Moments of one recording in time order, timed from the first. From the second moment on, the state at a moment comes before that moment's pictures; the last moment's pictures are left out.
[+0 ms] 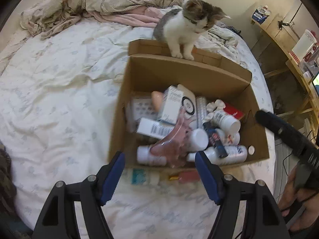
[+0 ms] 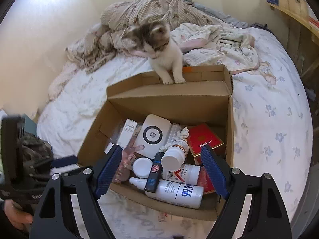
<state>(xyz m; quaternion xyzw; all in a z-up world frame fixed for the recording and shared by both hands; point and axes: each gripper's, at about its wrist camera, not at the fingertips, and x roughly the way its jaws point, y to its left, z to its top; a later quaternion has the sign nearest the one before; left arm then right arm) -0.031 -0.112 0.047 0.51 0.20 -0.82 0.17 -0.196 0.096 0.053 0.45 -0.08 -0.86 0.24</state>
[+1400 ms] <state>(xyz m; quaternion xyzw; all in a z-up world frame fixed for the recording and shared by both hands) 0.044 -0.129 -0.027 0.54 0.27 -0.77 0.20 -0.149 0.056 -0.072 0.59 0.05 -0.77 0.23</state>
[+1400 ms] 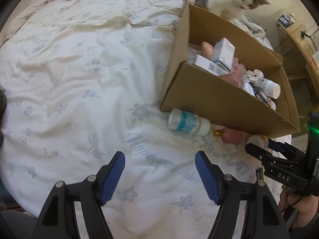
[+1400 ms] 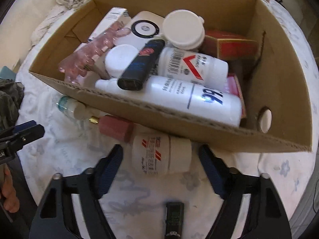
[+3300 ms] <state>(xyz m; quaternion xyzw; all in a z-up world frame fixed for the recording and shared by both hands) -0.046 -0.118 0.059 0.47 0.15 -0.86 0.17 -0.215 0.118 0.024 0.50 -0.14 -0.83 0.22</state>
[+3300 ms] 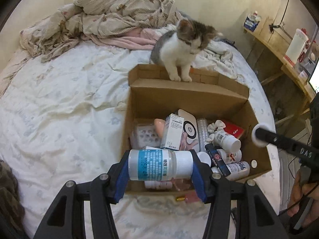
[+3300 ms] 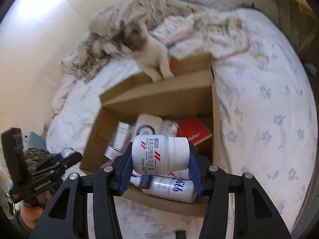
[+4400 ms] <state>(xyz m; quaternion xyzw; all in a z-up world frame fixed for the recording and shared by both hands) -0.030 -0.101 0.058 0.49 0.15 -0.85 0.14 -0.197 0.102 0.045 0.48 -0.08 -0.85 0.23</state>
